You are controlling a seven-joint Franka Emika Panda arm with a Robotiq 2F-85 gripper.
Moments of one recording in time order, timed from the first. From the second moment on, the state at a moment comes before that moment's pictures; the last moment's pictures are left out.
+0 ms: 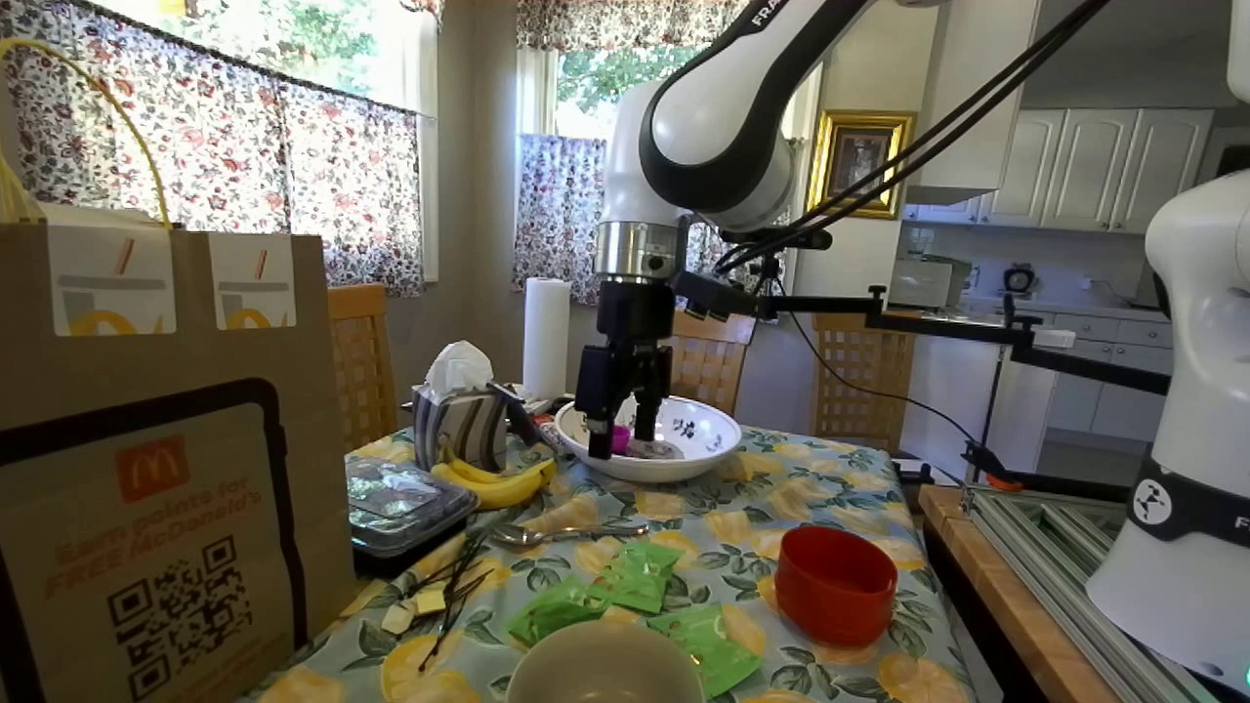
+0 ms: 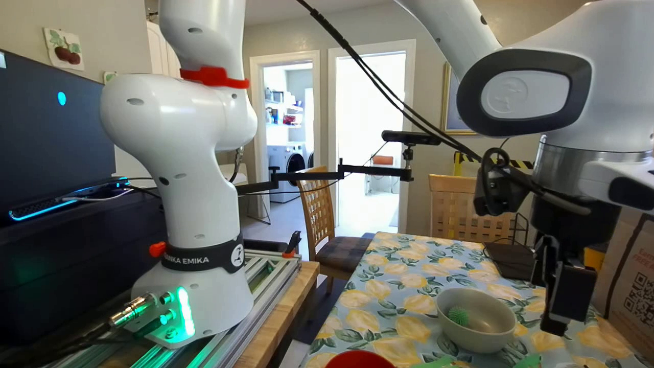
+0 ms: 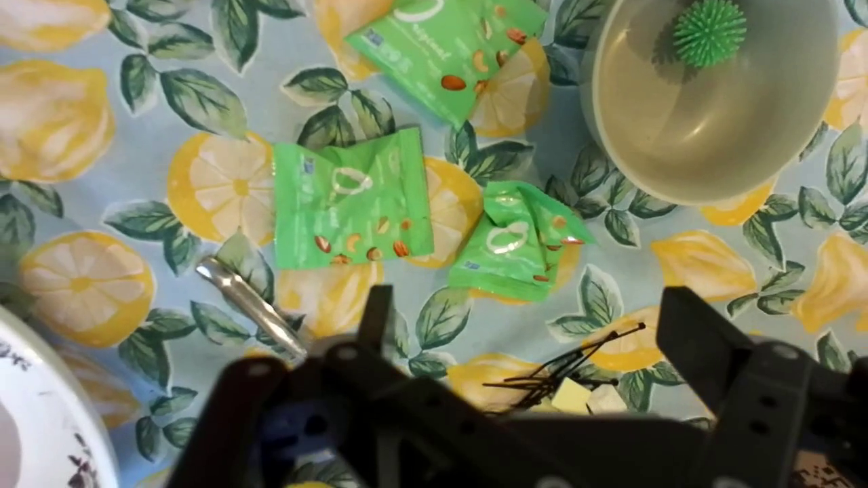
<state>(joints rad) -0.04 0.20 -0.04 -2.34 0.24 2.52 0.02</state>
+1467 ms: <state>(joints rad) -0.01 0.68 0.01 -2.02 0.17 2.65 0.05</state>
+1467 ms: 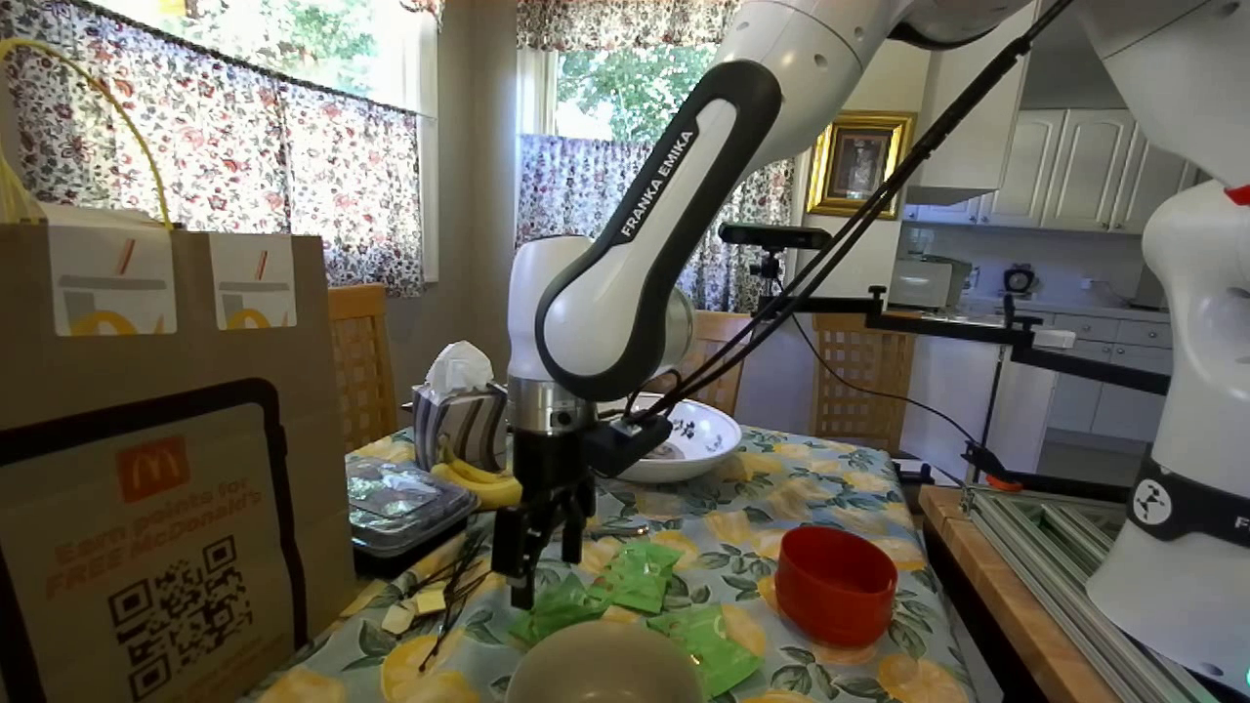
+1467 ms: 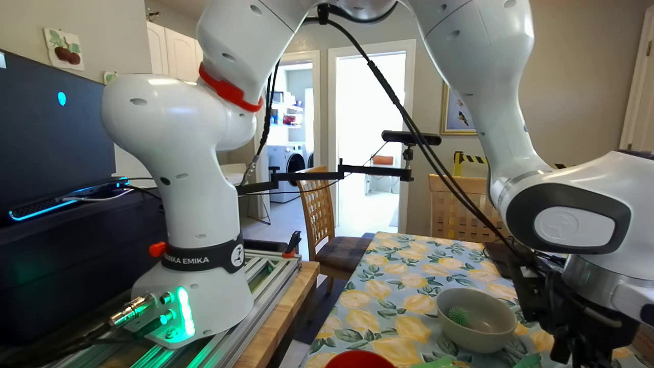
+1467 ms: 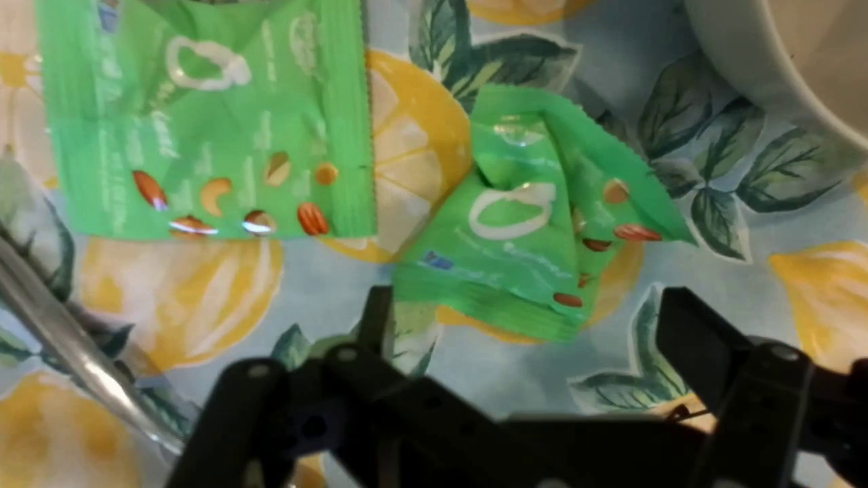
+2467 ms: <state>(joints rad) -0.01 0.72 -0.02 -1.91 0.15 2.39 0.16</state>
